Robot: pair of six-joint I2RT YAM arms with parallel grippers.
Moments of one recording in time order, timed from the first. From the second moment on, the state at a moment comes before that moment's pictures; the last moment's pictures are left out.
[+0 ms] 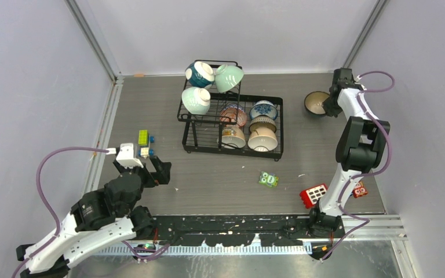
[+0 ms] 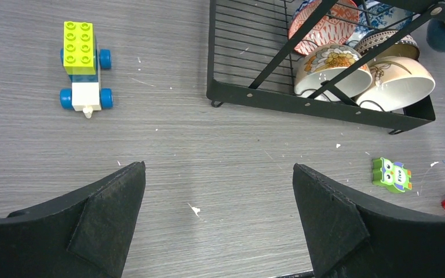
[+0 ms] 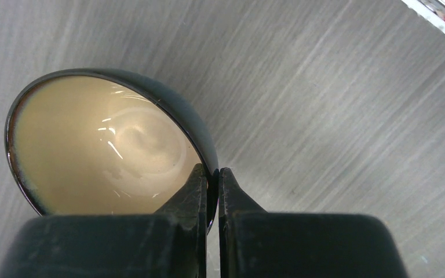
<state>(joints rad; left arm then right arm) -1.03 0.31 0.74 -0.89 -0.77 -0.65 -0.20 1.95 1.59 -0.70 0.32 0.74</state>
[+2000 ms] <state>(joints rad) -1.03 0.38 0.74 -0.89 -0.80 -0.65 -0.29 2.05 1.60 -0.50 0.19 0.76</state>
